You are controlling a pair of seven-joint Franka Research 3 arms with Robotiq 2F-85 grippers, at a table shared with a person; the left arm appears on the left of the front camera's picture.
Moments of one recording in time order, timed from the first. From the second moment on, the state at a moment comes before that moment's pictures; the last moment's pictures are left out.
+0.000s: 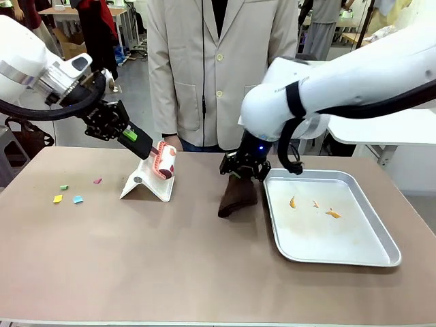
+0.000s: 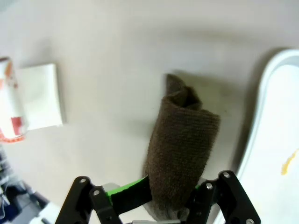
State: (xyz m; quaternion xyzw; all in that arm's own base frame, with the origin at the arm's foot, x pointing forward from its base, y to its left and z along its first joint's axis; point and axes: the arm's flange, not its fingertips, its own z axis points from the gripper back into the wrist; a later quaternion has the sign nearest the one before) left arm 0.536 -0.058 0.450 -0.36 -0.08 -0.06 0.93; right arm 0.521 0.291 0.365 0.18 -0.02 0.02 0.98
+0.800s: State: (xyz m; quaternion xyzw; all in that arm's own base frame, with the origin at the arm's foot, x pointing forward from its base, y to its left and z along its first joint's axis) left arm 0.444 0.076 0.487 -0.55 -0.09 -0.08 0.83; right arm 0.425 0.130 0.425 0.54 0.03 0.04 0.84
